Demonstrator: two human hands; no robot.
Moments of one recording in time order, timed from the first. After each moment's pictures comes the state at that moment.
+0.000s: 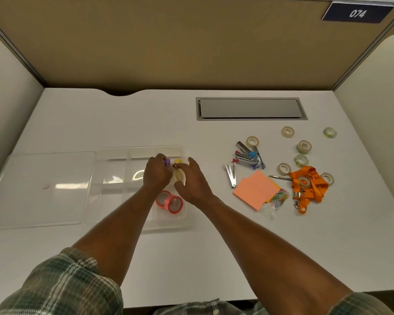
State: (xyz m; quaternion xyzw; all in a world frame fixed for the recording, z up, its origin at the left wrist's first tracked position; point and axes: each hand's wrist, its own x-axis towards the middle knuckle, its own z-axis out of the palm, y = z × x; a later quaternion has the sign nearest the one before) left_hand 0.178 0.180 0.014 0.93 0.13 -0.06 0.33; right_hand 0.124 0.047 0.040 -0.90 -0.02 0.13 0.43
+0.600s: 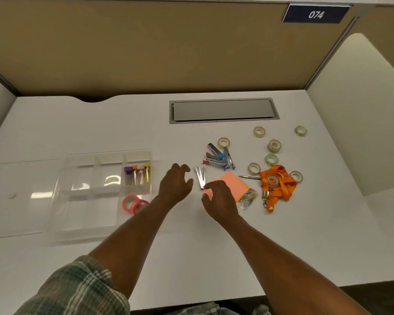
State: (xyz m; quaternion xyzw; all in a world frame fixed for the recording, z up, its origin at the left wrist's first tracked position) left_hand 0.144 0.040 0.011 0.96 -0.06 -0.08 0.28; right_hand 0.073 -0.117 0.016 -0.94 0.06 0.06 0.33
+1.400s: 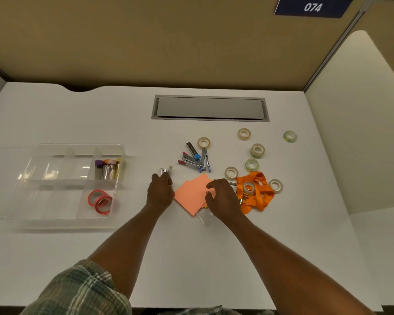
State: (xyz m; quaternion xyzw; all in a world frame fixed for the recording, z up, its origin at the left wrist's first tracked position) left_hand 0.133 -0.038 -0.026 0.95 0.12 -0.08 0.26; right_hand 0.099 -0.245 0.001 -0.94 0.01 0.10 0.31
